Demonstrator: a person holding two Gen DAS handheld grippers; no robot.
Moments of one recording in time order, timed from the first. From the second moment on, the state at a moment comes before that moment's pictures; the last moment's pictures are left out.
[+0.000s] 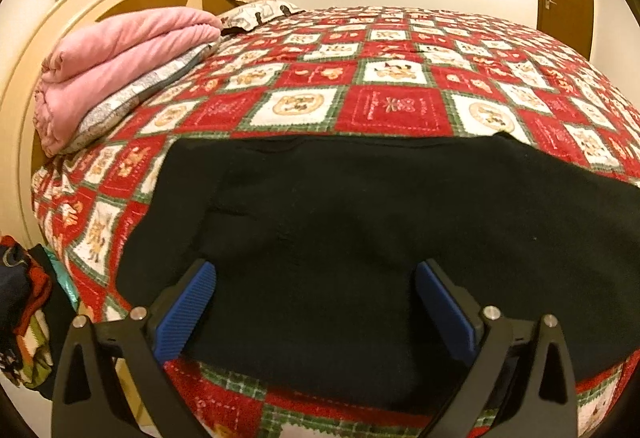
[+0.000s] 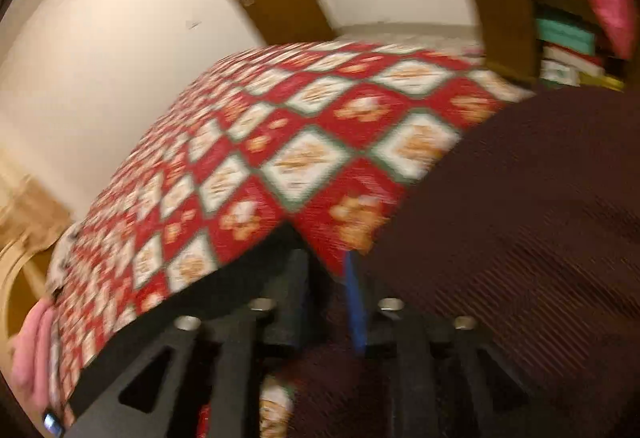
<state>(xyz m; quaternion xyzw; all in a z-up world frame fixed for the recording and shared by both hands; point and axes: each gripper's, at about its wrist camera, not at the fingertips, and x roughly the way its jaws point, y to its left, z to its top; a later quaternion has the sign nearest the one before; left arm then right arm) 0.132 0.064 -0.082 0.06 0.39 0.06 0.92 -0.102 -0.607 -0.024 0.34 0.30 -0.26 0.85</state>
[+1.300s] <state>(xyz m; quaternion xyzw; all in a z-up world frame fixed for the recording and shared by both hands) 0.075 -0.085 -0.071 0.16 0.37 -0.11 0.91 -0.004 -0.610 -0.012 0.10 0.35 -0.30 0.88</state>
